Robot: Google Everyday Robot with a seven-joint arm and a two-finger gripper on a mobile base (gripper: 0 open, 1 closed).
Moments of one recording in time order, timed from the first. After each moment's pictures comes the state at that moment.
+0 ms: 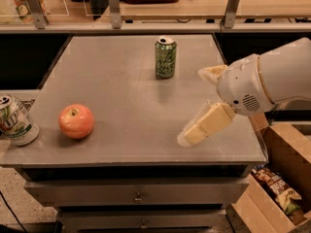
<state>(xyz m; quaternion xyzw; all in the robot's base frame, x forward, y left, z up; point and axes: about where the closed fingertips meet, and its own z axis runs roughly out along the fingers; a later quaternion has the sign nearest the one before) 0.447 -0.077 0.919 -0.53 0.73 0.21 0.36</state>
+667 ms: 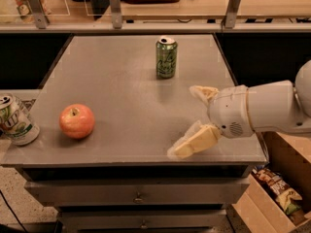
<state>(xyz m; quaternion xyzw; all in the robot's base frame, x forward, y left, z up) 0.448 -0.058 0.874 -0.51 0.70 0.26 0.41</state>
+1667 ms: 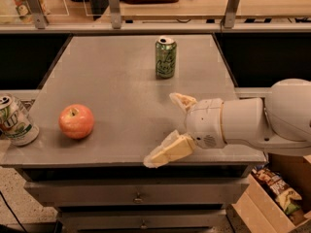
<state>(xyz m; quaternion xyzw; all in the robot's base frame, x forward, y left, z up) 0.443 -0.010 0.857 -0.51 0.68 0.29 0.45</state>
